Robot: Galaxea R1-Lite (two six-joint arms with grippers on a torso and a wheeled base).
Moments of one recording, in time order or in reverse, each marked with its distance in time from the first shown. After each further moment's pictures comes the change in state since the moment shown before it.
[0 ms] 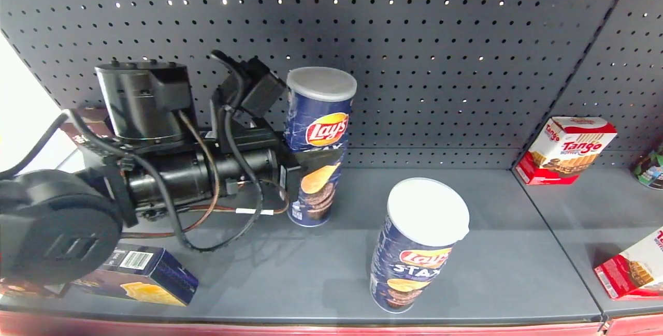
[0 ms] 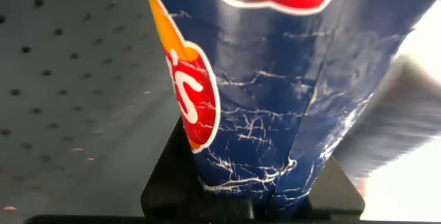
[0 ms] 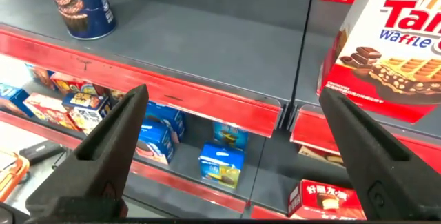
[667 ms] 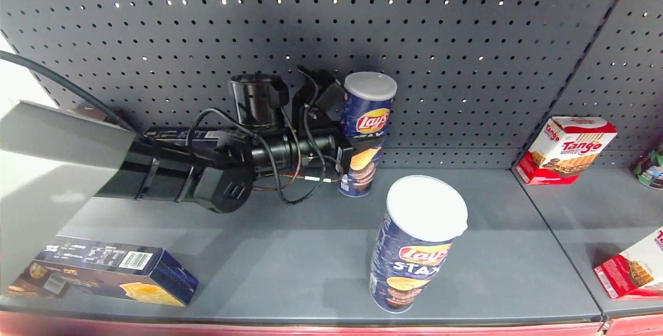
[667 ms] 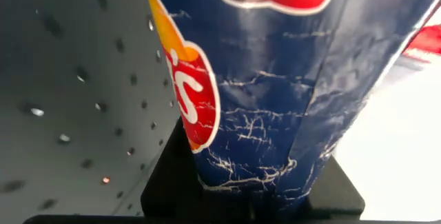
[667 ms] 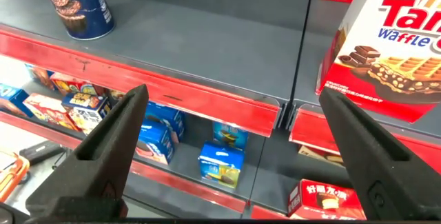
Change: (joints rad) left arm 0.015 0.402 -0.397 -0.069 -0.160 0.000; right arm 0.001 0.000 0.000 0.000 0.000 0.000
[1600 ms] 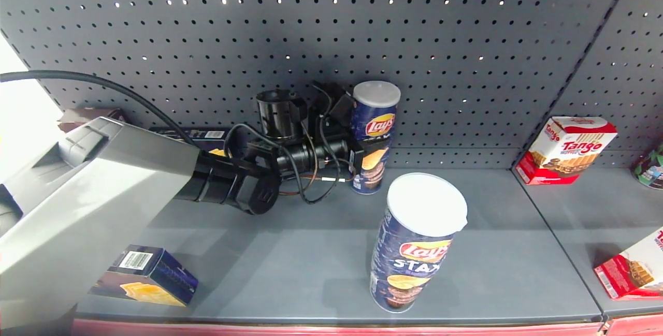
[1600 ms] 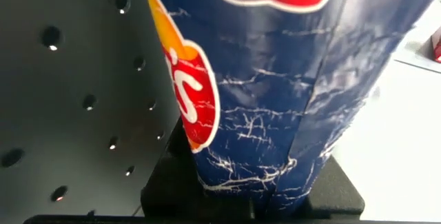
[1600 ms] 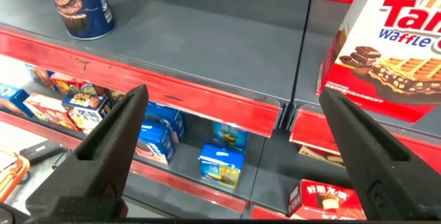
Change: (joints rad) left arm 0.000 0.157 -0.121 -0.101 0.000 -0.054; right arm 0.000 0.000 0.000 0.000 0.000 0.000
